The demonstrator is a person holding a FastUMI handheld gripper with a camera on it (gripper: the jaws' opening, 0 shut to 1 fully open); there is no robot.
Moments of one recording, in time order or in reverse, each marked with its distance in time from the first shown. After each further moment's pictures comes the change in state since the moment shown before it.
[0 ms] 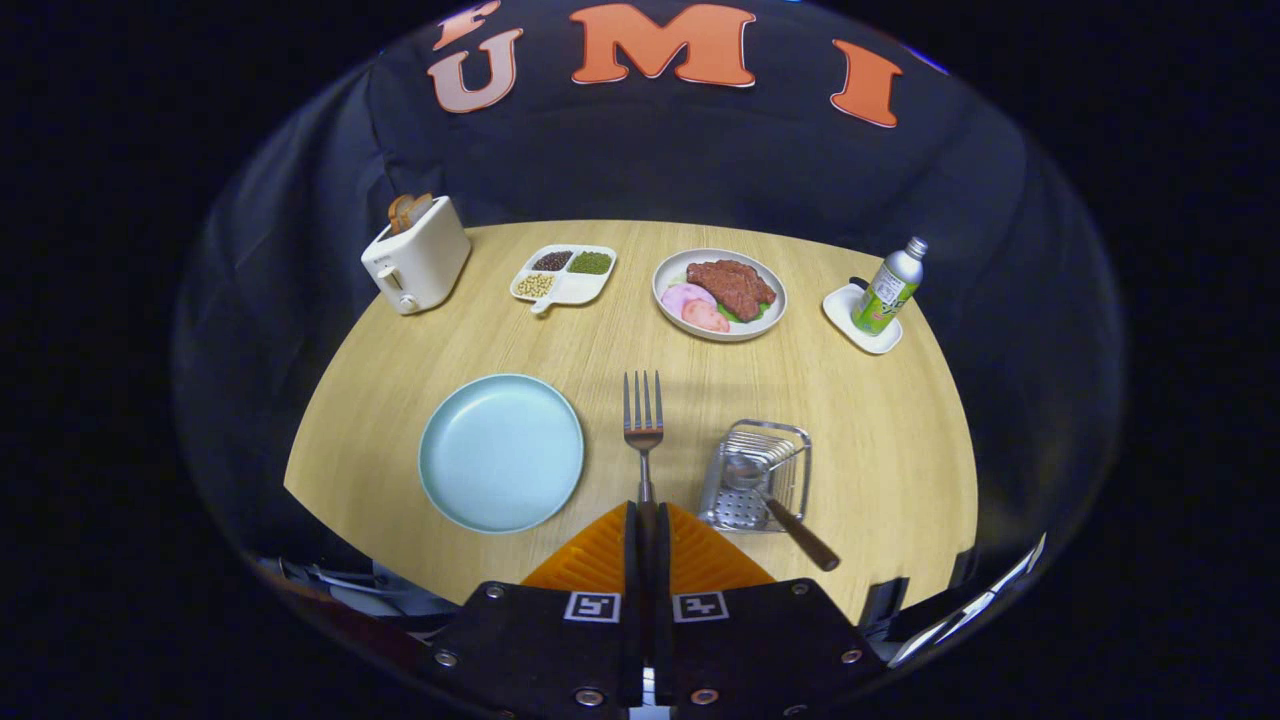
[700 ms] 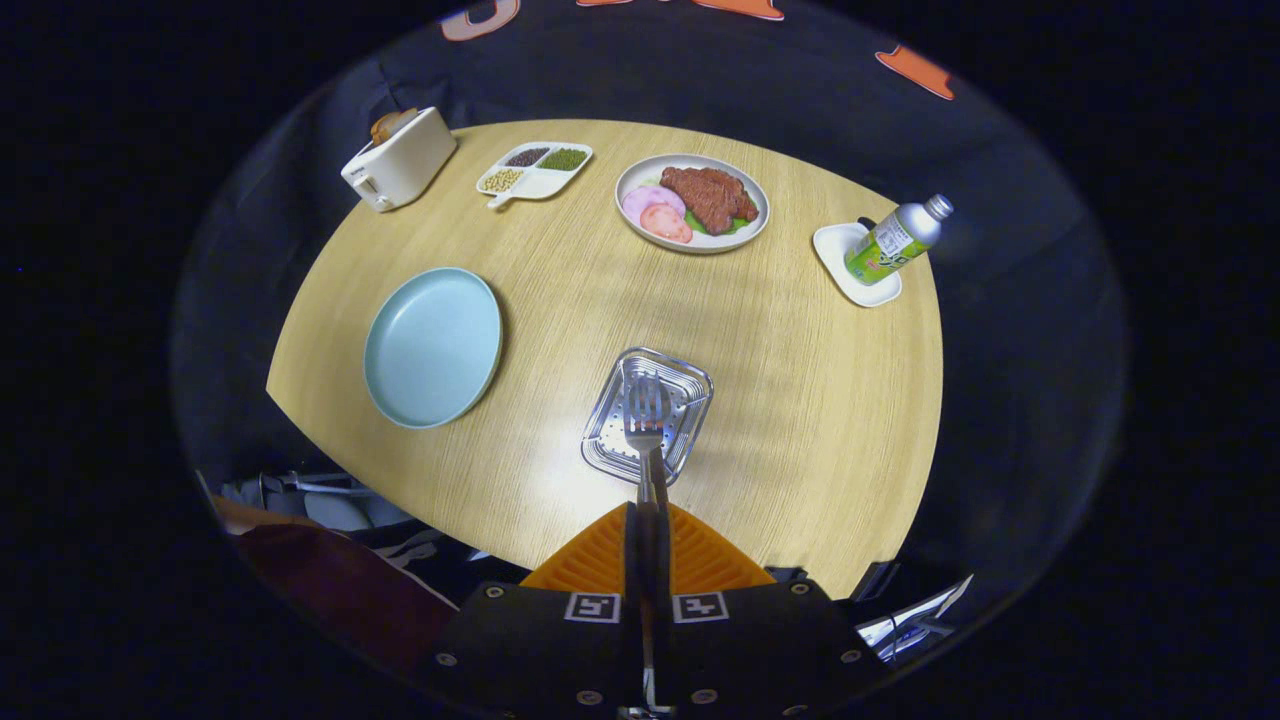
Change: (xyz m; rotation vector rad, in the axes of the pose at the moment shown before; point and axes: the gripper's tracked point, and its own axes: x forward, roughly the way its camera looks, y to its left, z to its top) arm 0.013 -0.084 -0.025 -0.165 0.364 0.035
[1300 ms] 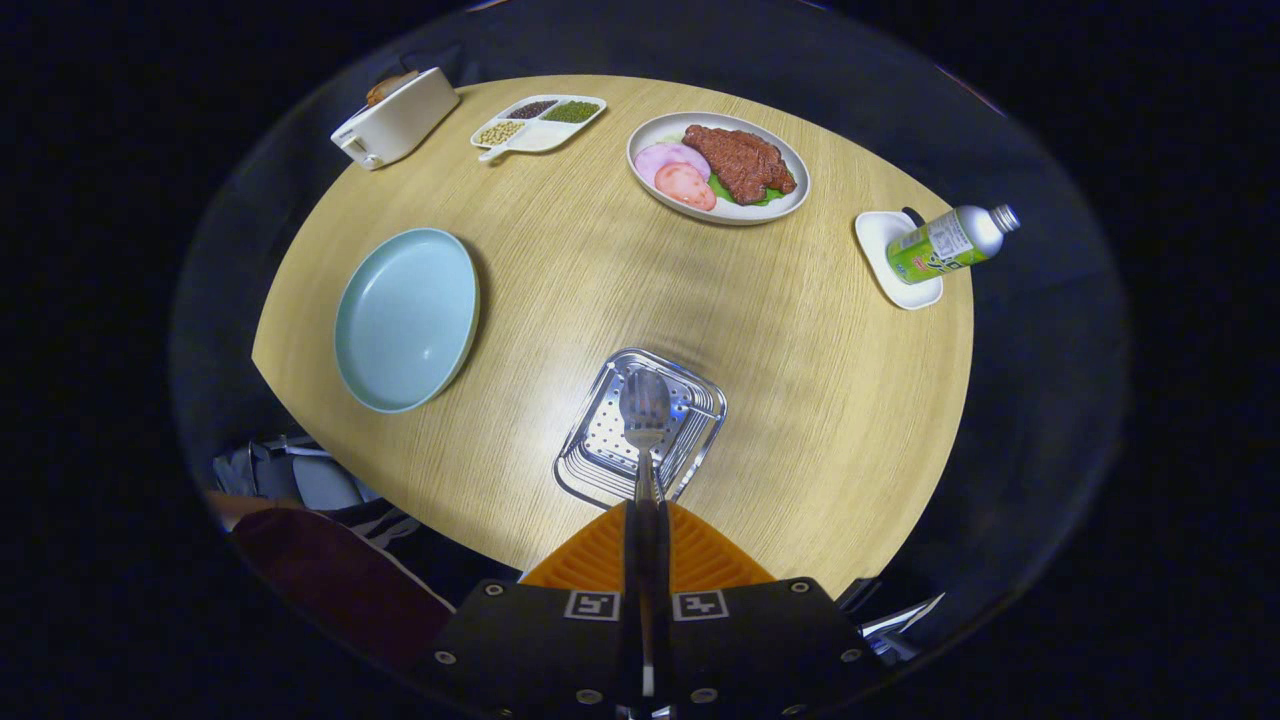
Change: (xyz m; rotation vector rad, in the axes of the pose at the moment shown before) arm 0.042 -0.003 0.015 -0.086 0.116 0.004
